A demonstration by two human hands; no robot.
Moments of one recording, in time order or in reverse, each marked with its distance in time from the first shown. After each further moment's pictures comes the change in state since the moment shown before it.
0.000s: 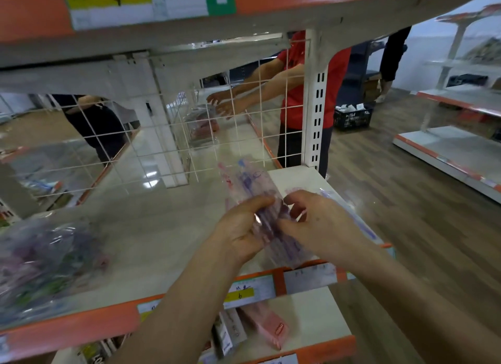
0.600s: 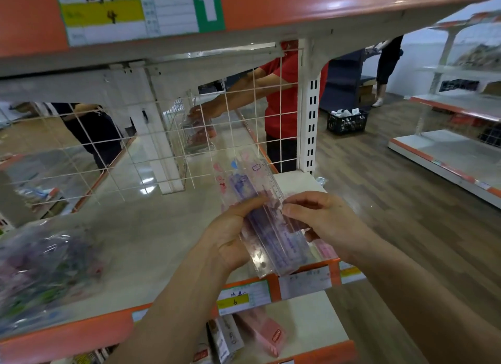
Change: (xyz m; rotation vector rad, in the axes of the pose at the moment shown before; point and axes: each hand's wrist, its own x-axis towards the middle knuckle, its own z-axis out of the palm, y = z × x) left_hand -0.016 0.006 0.001 -0.015 -0.119 0.022; right_hand -0.002 0.001 -0.023 0.766 -0.095 0.215
